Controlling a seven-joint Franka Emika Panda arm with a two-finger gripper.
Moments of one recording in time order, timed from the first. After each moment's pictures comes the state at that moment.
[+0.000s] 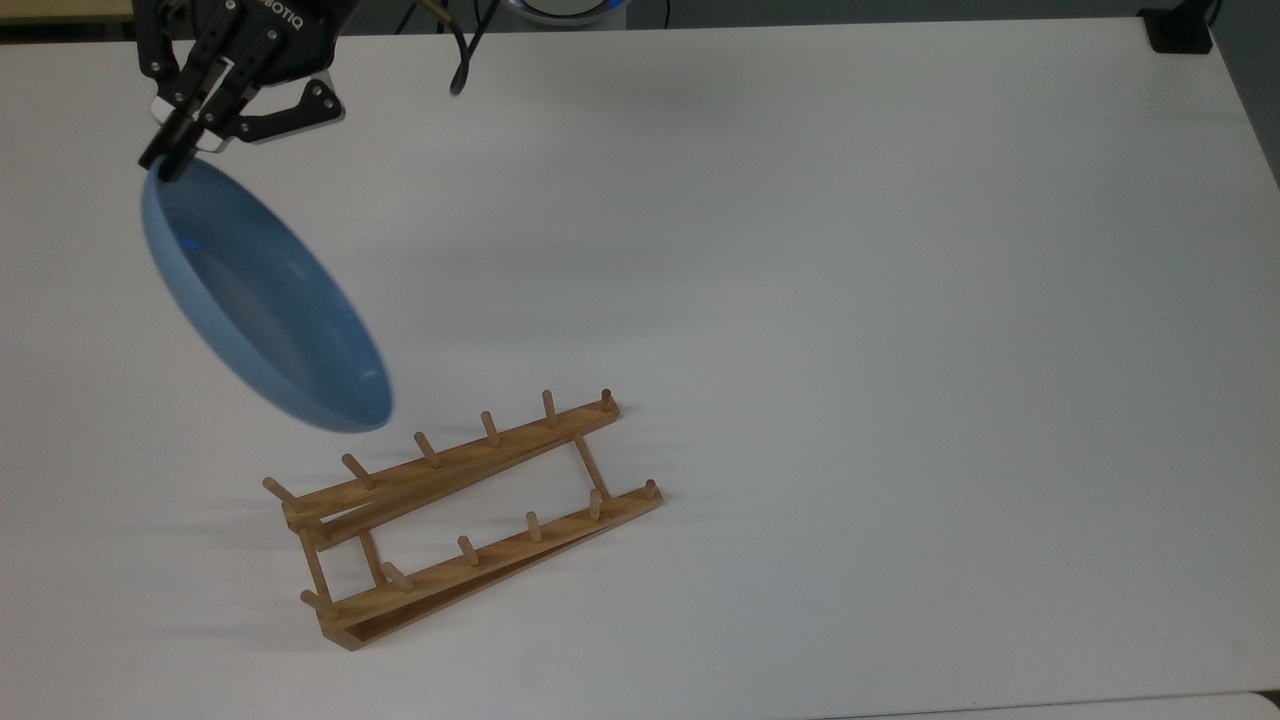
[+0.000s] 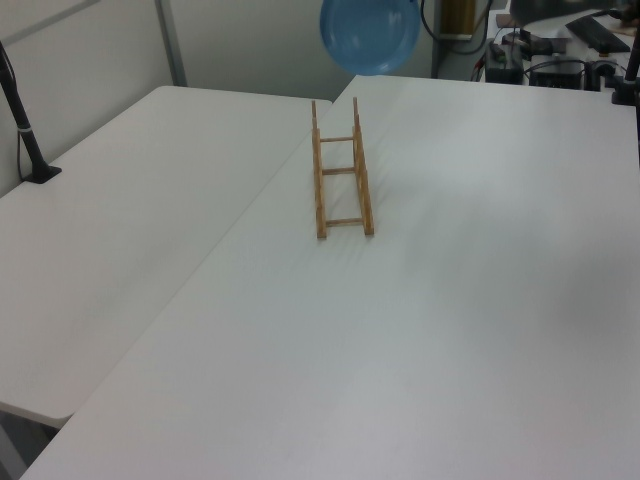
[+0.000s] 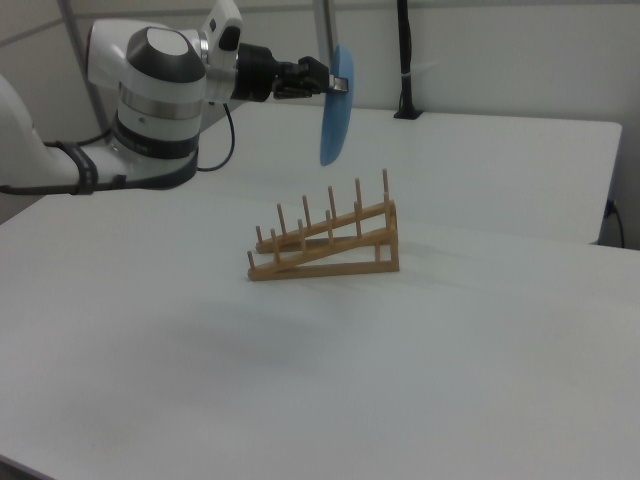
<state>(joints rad) -0.11 0.05 -0.03 -1.76 -1.27 2.65 0.89</state>
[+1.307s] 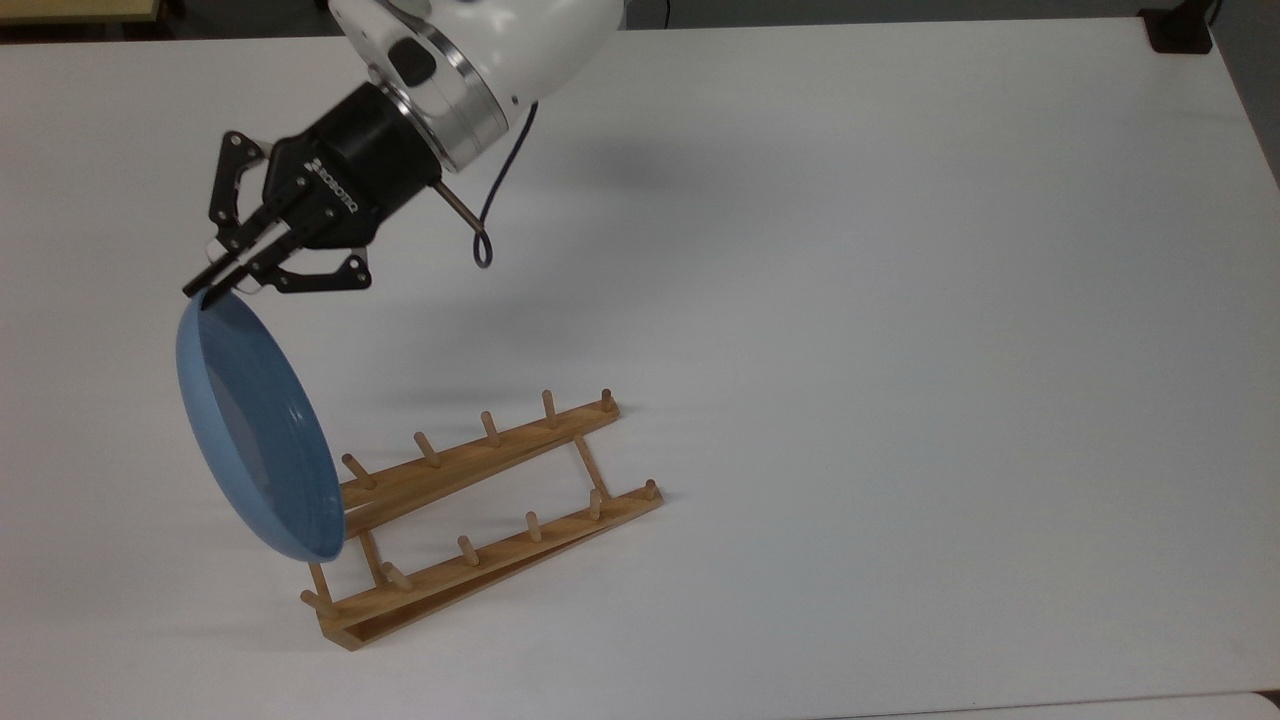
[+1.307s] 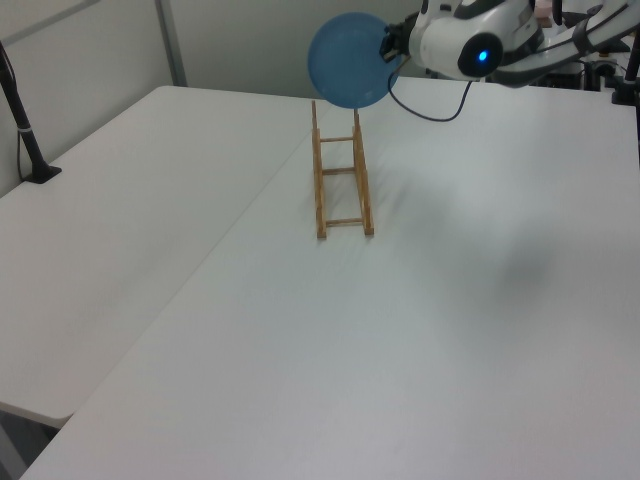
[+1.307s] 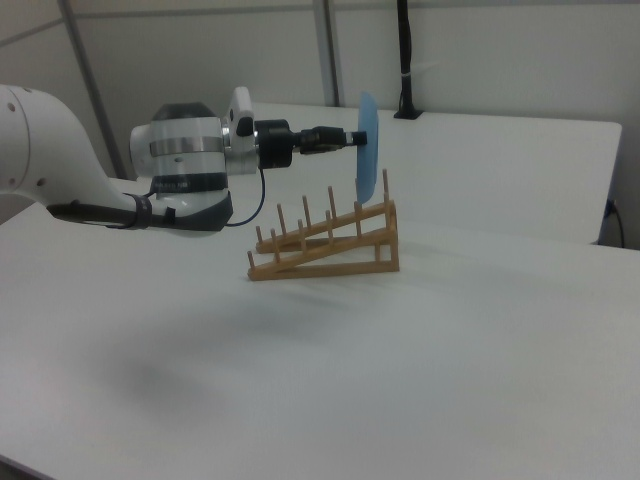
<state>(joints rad) -0.03 0.25 -0.02 -1.76 -1.84 2.37 1.53</state>
